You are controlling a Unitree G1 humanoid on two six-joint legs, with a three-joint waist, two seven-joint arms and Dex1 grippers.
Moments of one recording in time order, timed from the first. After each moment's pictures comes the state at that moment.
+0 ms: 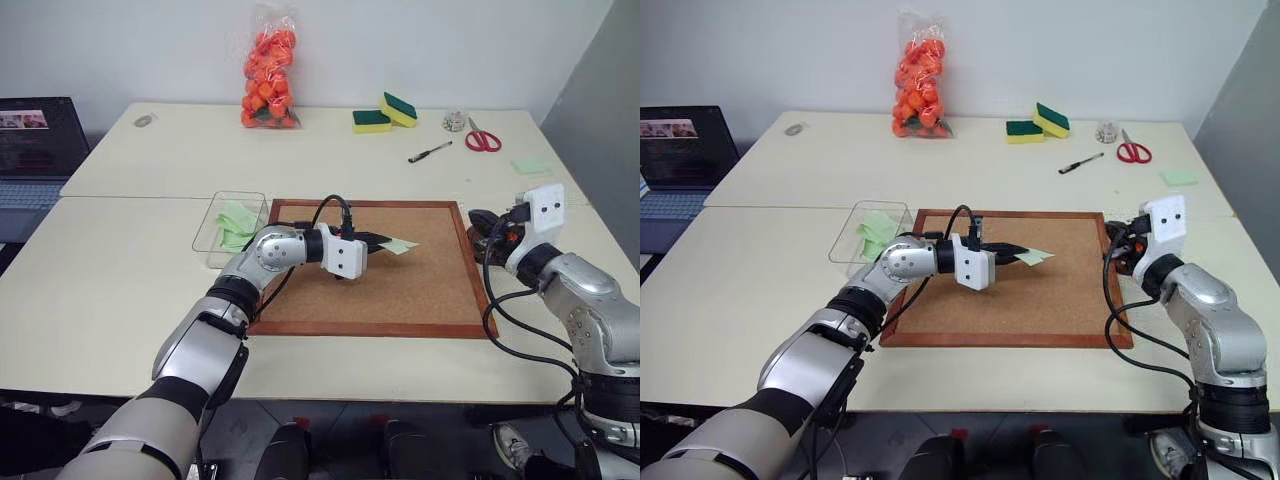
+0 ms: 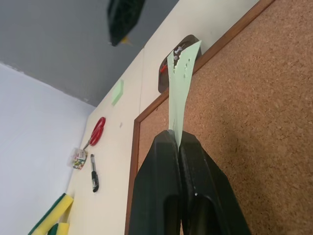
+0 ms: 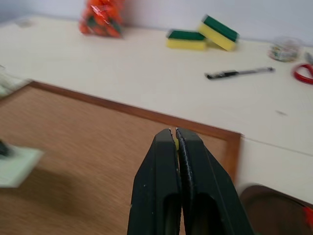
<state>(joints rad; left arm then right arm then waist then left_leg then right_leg) -0.99 0.30 -0.35 1.02 0.28 -1.00 -0.73 -0.35 -0.56 -0.19 -0.20 0.40 0.63 0.35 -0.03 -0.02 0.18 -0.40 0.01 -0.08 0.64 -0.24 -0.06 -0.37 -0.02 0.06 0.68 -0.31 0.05</state>
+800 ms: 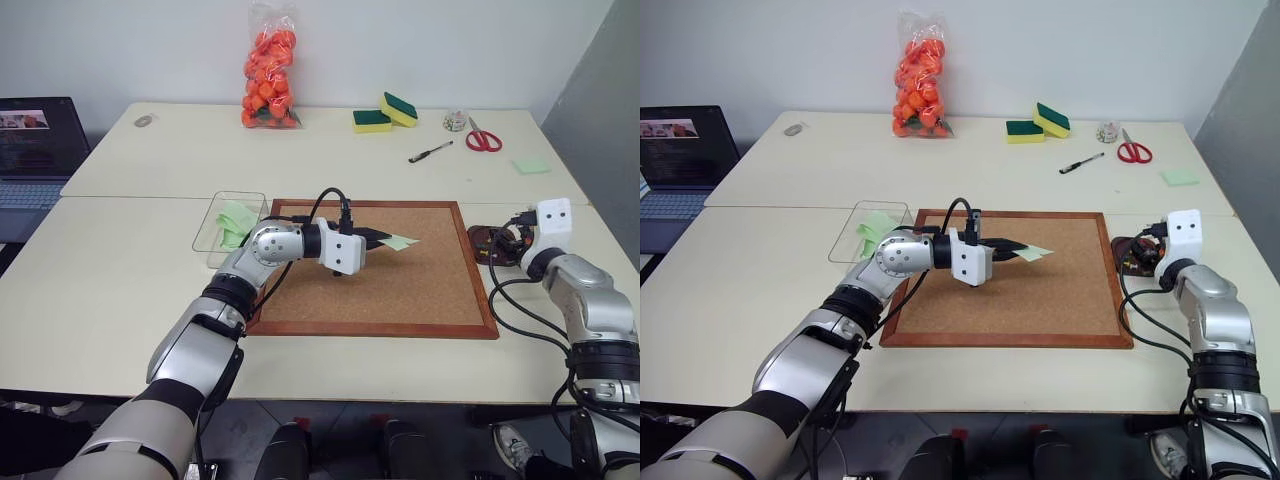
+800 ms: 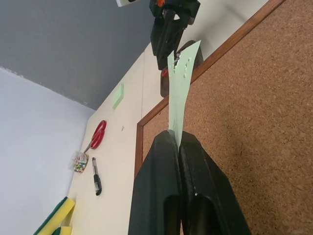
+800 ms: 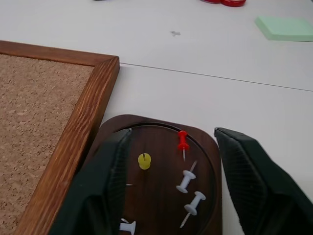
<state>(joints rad) -0.97 0.32 -0.35 0.93 0.24 -0.94 -0.79 -0.50 -0.57 -0.21 0.28 0.24 0.49 0.33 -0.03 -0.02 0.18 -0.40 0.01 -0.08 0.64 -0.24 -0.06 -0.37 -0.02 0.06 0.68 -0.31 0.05</state>
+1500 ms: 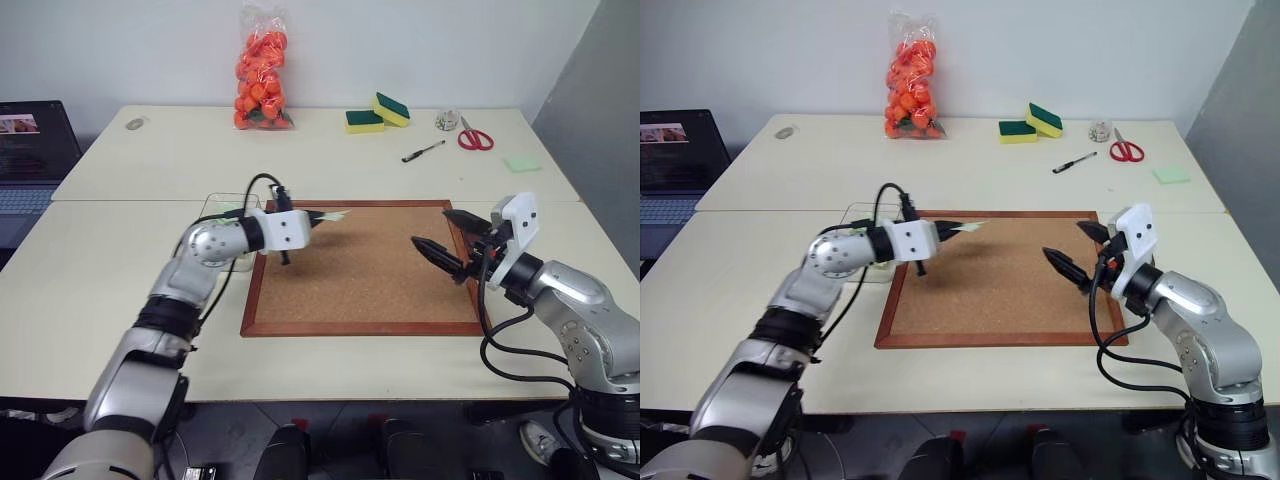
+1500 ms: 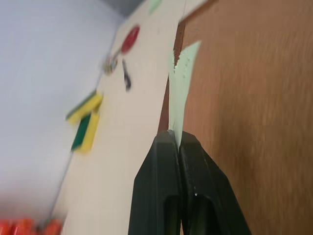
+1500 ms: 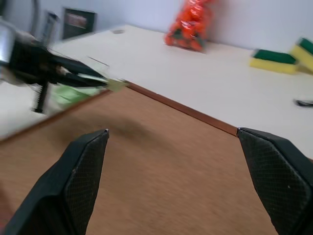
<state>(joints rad) -0.72 0.61 -0.19 0.46 0.20 -0.40 -0.75 -0.36 -0.54 -0.13 -0.43 0.62 0.69 0.61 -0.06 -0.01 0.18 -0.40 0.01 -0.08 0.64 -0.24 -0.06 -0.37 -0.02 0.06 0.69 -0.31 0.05</state>
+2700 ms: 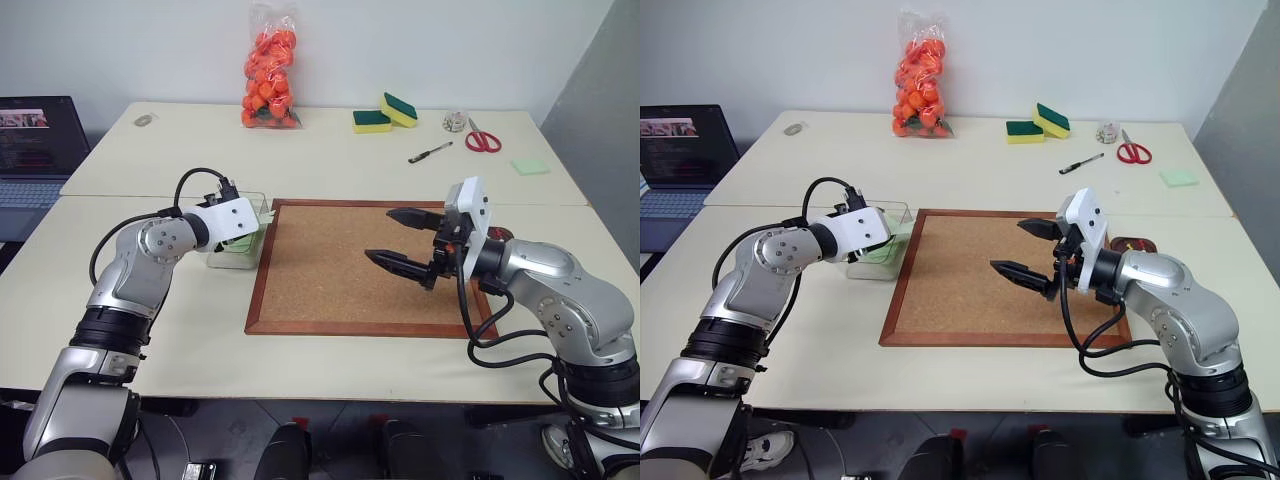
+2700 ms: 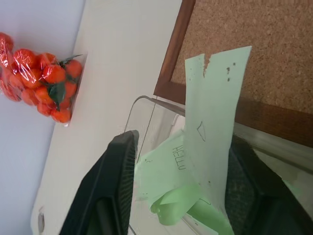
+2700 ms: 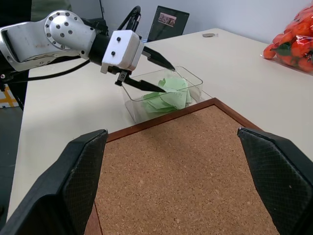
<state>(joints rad) -0.66 0.75 -0.14 0.32 0.32 0.00 -0.71 -0.49 -0.57 0.03 -0.41 0.62 0.73 0.72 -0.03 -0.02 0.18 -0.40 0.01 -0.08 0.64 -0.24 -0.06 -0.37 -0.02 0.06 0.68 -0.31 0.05</state>
